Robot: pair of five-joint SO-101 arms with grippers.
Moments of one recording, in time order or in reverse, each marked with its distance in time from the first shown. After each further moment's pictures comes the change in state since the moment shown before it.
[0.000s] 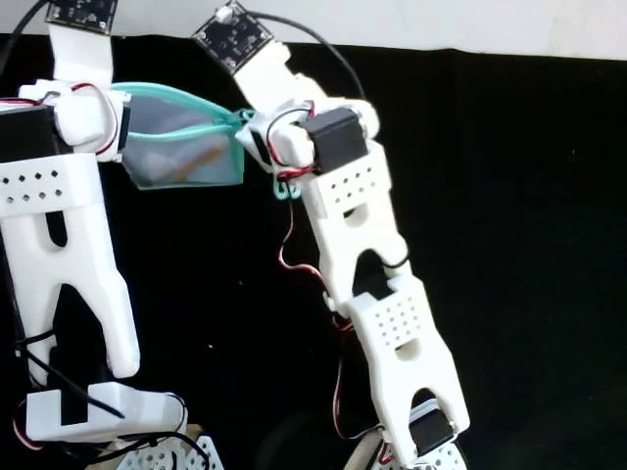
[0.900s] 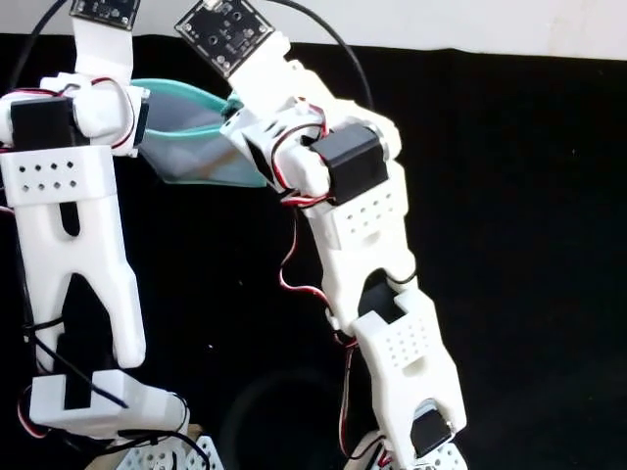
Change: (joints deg) left arm 1.3 0.6 -4.2 1.1 0.0; right arm -3.7 -10.3 0.1 -0.1 0.0
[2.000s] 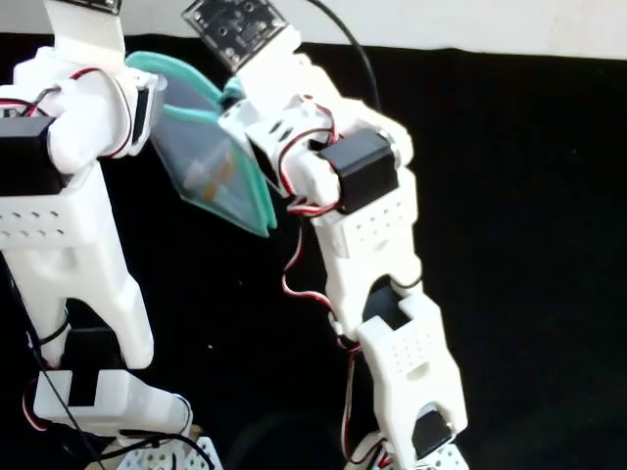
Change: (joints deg) left arm 3.3 0.1 -26.8 15.2 5.2; right arm 0.0 -2.2 -0.1 -3.4 -4.0
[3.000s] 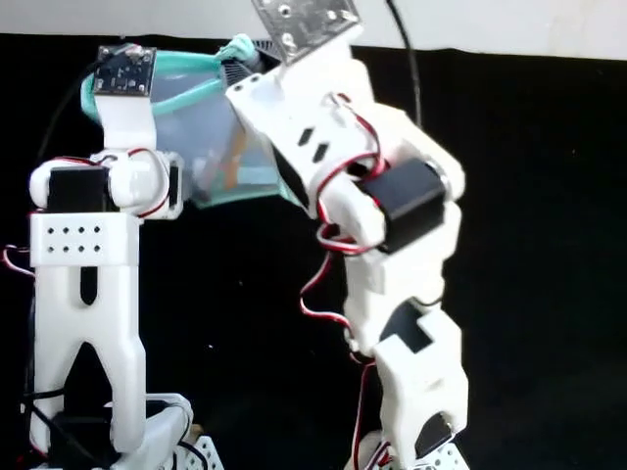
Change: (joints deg) left arm 0.0 -23.1 64.2 -23.2 10.4; right arm 0.0 -9.2 0.1 -4.7 -8.4
